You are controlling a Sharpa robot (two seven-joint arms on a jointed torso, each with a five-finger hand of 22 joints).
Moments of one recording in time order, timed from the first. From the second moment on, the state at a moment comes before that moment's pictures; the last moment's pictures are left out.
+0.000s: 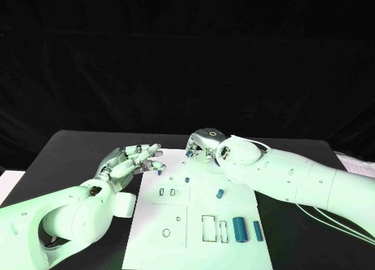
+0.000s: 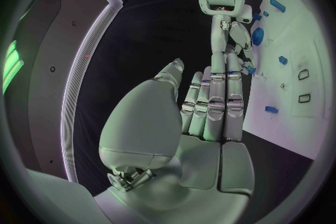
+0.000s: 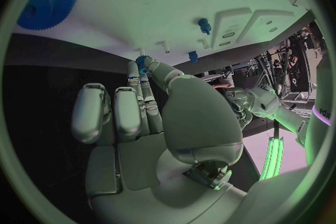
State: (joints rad) left arm 1.18 -0.93 -0.03 1.80 0.08 -0.45 0.43; left_hand 1.40 -0.06 0.13 0.16 0.19 1.00 0.20 0.09 0.07 1.11 0.14 0.08 0.07 1.28 0.06 0.26 0.24 0.17 1.09 0.17 0.33 0.12; right arm 1.22 -0.53 0.03 1.18 -1.74 -0.32 -0.08; right_hand 1.29 -0.06 0.48 -0.08 0.08 1.16 0.12 0.06 0.09 1.26 0.06 0.05 0.06 1.47 -0.02 1.29 1.06 0.09 1.39 0.08 1.34 1.13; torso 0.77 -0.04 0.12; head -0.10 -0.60
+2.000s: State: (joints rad) left arm 1.19 -0.95 -0.03 1.79 0.08 -0.44 0.42; left_hand 1.40 -0.06 0.12 0.16 0.19 1.00 0.21 0.09 0.07 1.11 0.14 0.08 0.07 1.28 0.07 0.26 0.25 0.17 1.09 0.17 0.33 0.11; right arm 1.22 -0.75 0.05 1.39 -1.71 -0.35 -0.16; right_hand 1.28 -0.17 0.38 0.04 0.06 1.02 0.15 0.07 0.07 1.30 0.08 0.16 0.11 1.47 -0.02 1.34 1.13 0.07 1.43 0.09 1.39 1.21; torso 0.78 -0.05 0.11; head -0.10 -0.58
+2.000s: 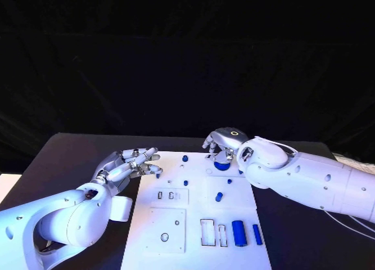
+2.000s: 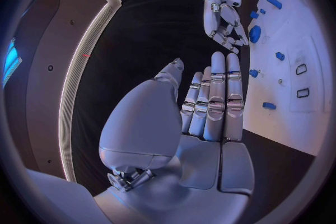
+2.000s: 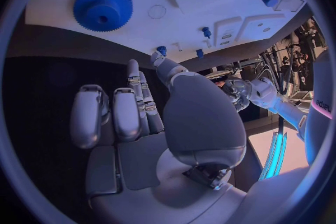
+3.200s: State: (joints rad) left arm 1.19 -0.93 -0.03 1.77 0.08 -0.42 0.42; left_hand 1.40 -0.06 0.12 0.16 0.19 1.00 0.21 0.09 0.07 1.11 0.14 0.08 0.07 1.28 0.07 0.26 0.25 0.17 1.09 0.17 0.33 0.11; right arm 1.21 -0.80 0.06 1.35 -1.52 -0.17 -0.26; right_hand 1.39 -0.17 0.01 0.28 0.17 0.99 0.14 0.10 0.07 1.46 0.05 1.57 1.31 1.47 -0.02 1.57 1.31 0.04 1.47 0.08 1.54 1.31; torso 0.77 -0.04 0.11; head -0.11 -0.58
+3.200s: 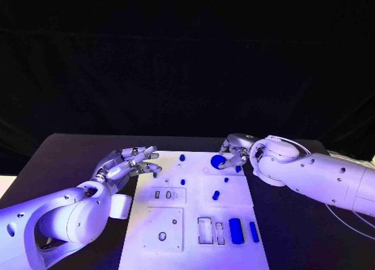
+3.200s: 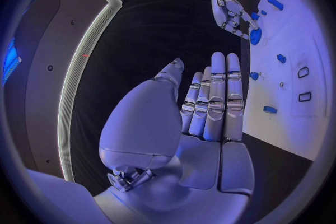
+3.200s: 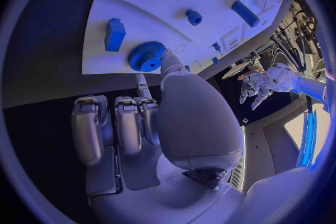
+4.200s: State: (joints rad) left arm 1.19 -0.93 -0.03 1.77 0.08 -0.42 0.41; left_hand 1.40 -0.06 0.12 0.16 0.19 1.00 0.21 0.09 0.07 1.11 0.14 0.08 0.07 1.28 0.07 0.26 0.25 0.17 1.09 0.17 0.33 0.11; right arm 1.20 -0.77 0.06 1.32 -1.56 -0.16 -0.26; right_hand 1.41 -0.11 0.05 0.24 0.16 1.04 0.13 0.11 0.07 1.46 0.05 1.57 1.31 1.47 -0.02 1.57 1.31 0.02 1.47 0.08 1.55 1.31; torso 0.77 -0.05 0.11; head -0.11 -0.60
